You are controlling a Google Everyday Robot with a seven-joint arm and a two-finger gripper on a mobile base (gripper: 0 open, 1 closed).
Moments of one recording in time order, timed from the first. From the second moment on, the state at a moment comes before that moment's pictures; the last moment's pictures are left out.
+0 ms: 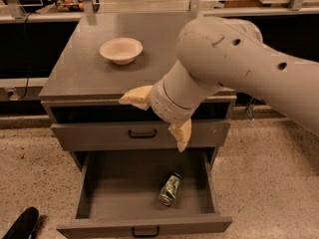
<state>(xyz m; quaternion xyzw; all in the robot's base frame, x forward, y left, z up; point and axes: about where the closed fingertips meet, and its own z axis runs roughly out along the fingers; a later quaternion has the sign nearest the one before) 0.476 0.016 0.844 -0.94 0.25 -0.06 0.24</state>
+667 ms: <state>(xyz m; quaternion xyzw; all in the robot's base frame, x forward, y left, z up) 0.476 0.008 0.808 -0.96 0.21 -0.04 0.19</state>
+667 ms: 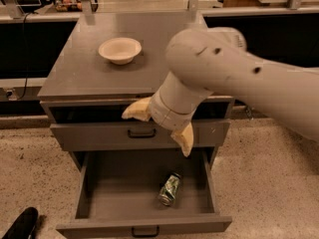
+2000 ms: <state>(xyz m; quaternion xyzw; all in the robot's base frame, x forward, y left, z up) 0.462 -0.056 0.700 -0.99 0.11 -0.05 0.00</state>
